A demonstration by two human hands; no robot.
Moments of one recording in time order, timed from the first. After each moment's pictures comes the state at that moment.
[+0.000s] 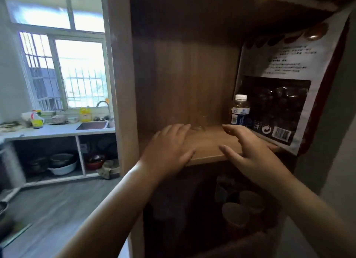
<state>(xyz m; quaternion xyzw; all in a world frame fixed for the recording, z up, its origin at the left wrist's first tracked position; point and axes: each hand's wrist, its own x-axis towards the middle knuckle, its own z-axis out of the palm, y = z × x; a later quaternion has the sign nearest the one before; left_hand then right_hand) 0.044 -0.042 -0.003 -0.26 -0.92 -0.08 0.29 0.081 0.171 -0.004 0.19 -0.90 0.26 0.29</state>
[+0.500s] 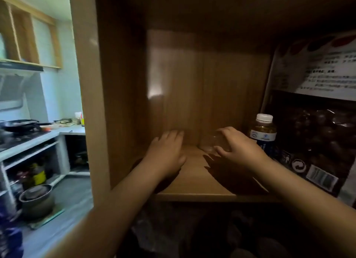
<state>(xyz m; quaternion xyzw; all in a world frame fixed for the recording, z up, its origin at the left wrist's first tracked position) -0.071 -0.003 -0.004 -0.08 -0.96 -0.01 0.27 -0.116 0.205 0.016 0.26 -0.92 0.15 0.26</state>
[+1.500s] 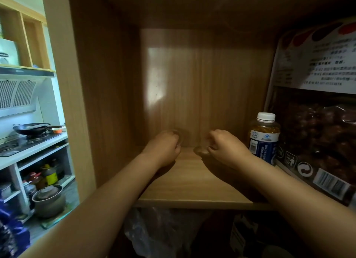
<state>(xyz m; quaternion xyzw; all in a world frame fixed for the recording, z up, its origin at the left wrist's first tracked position) -0.112 -0.002 0.006 -0.09 -0.96 -0.03 0.25 -0.160 0.195 0.006 0.31 -0.91 0.18 0.23</state>
